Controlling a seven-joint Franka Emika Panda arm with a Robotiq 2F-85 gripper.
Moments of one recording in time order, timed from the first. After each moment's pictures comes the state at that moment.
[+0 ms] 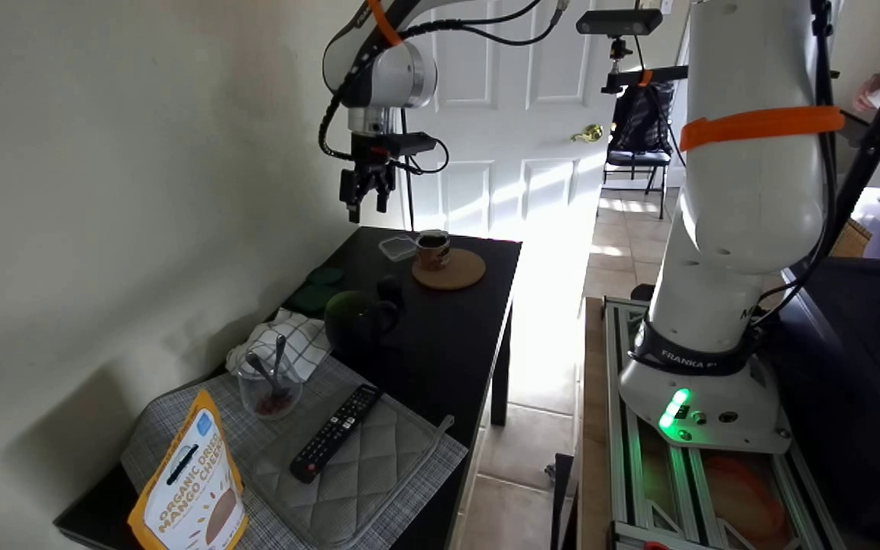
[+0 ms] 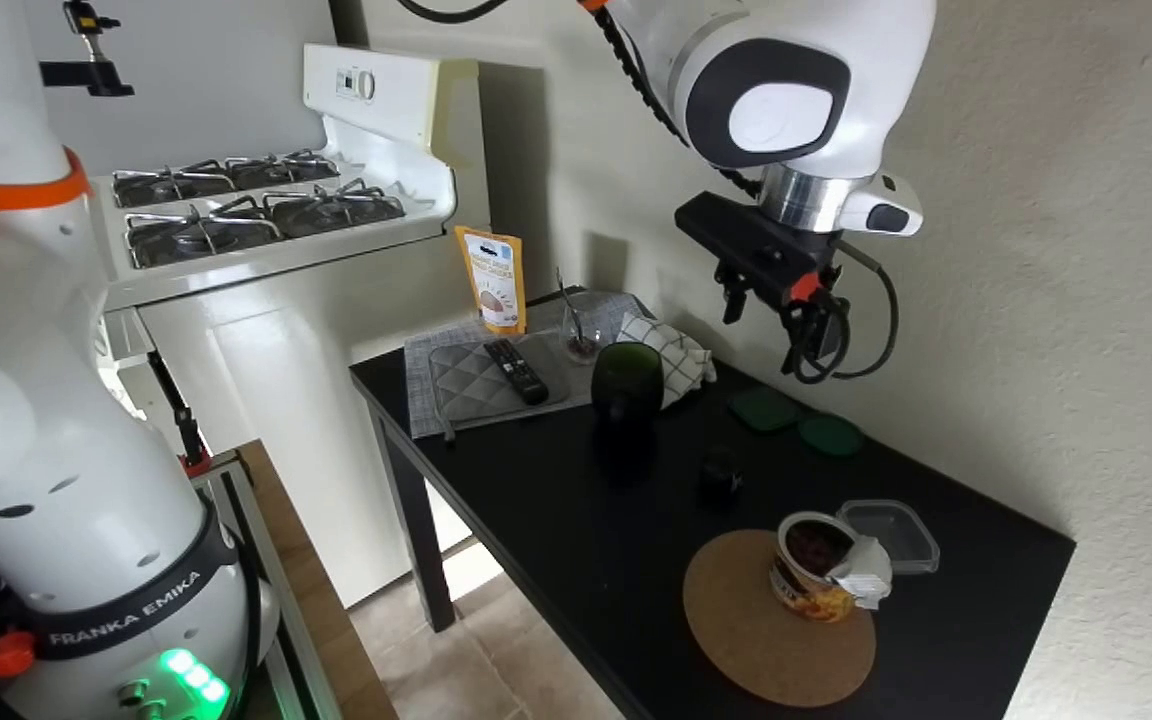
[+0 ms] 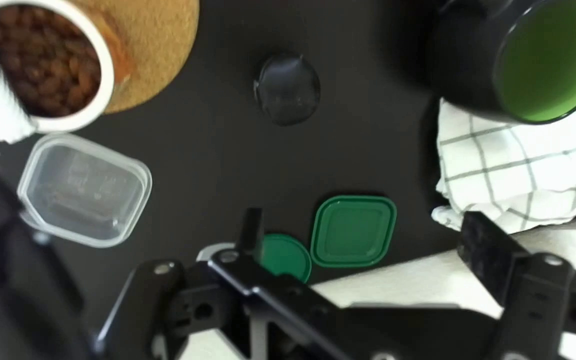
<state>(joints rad) -0.15 0.21 -0.19 -2.08 0.29 2.35 -0.39</state>
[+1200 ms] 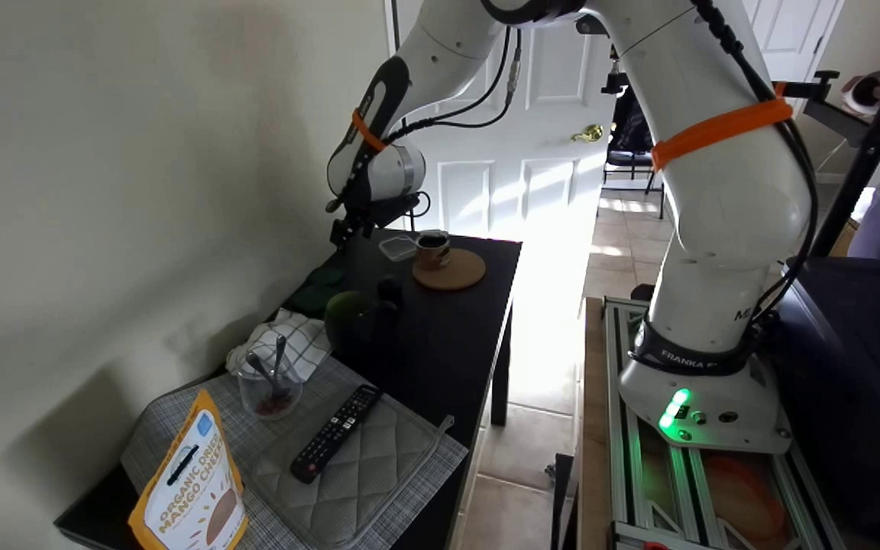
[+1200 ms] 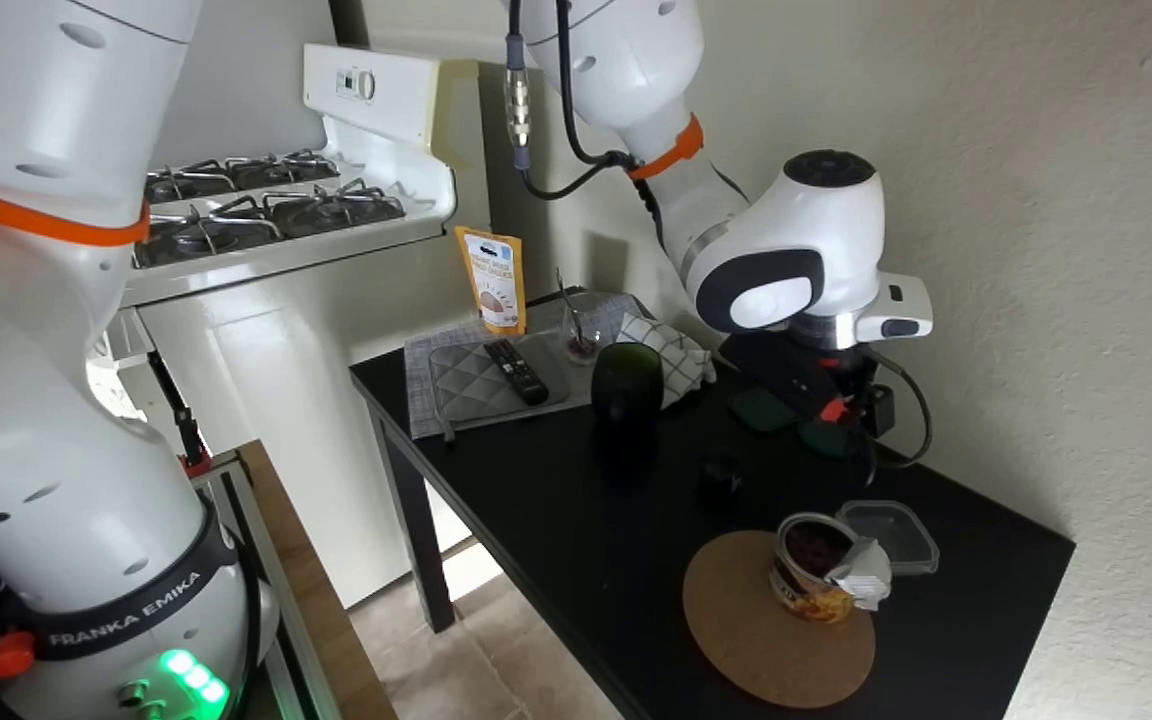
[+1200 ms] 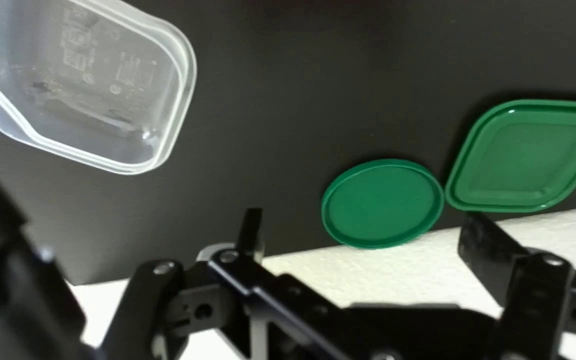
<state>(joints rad) -0.29 0.58 -0.04 -1.97 0.24 2.94 -0.34</state>
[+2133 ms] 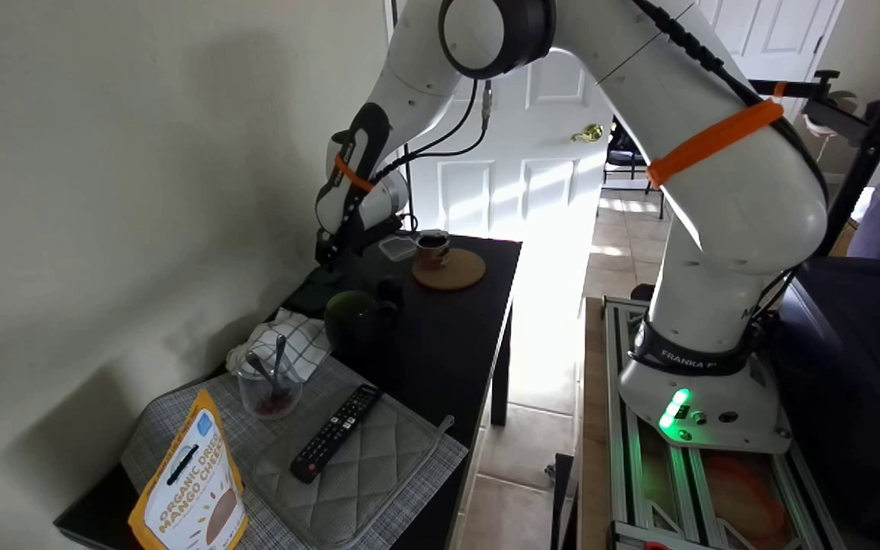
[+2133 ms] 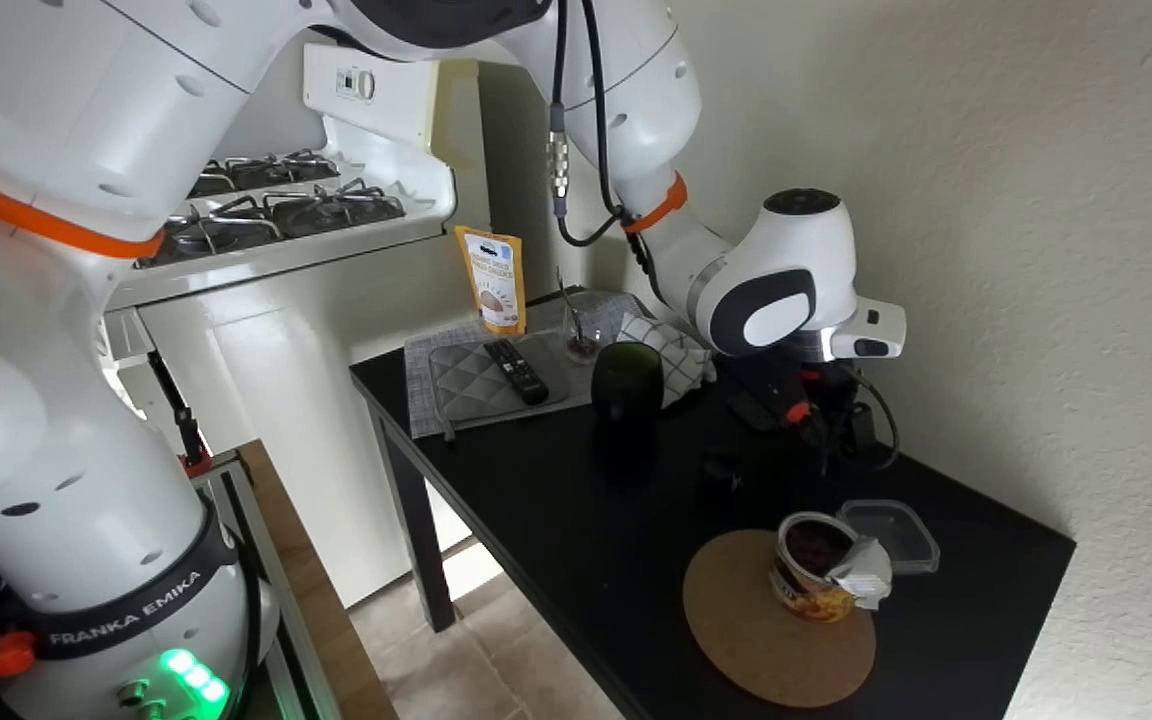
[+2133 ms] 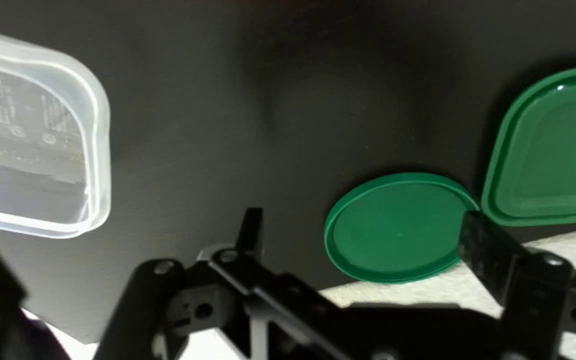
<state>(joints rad) -0.12 0.74 -0.18 -1.83 0.13 2.92 0.03</state>
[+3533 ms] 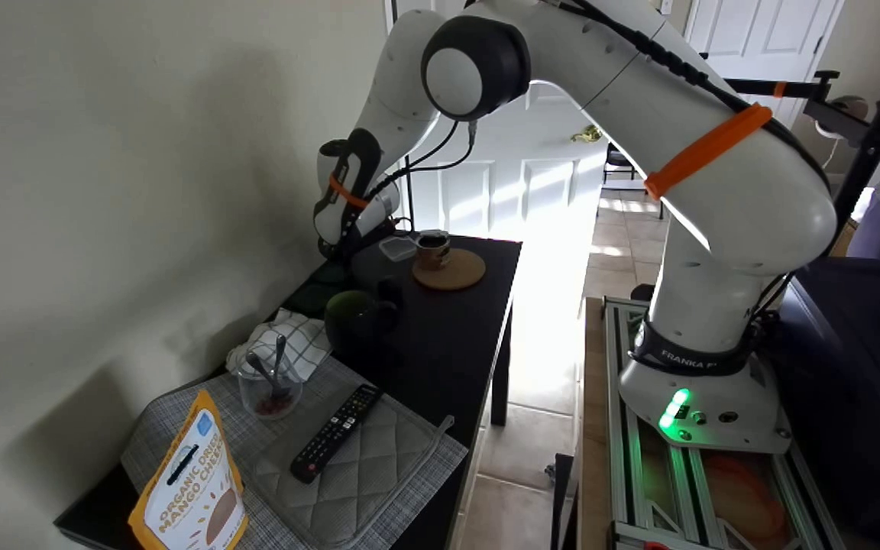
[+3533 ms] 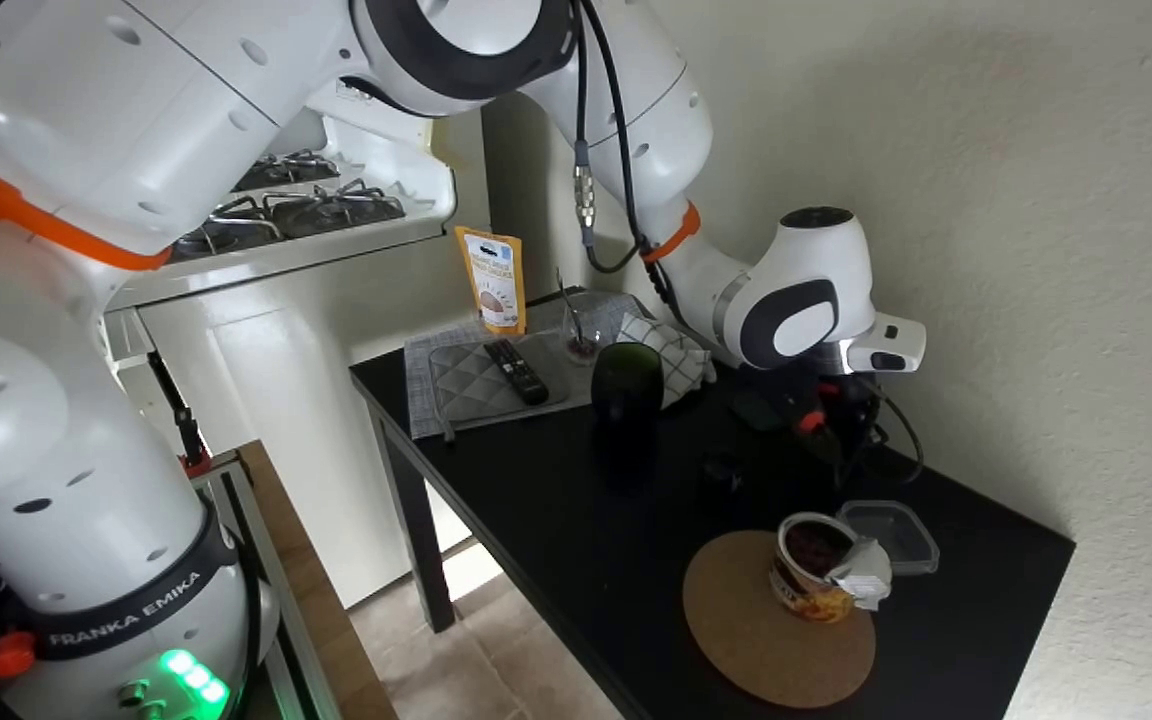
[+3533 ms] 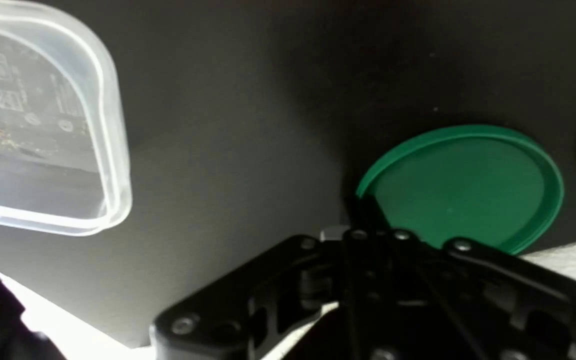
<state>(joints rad) -0.04 0.86 -0.30 -1.68 0.09 2.85 0.20</state>
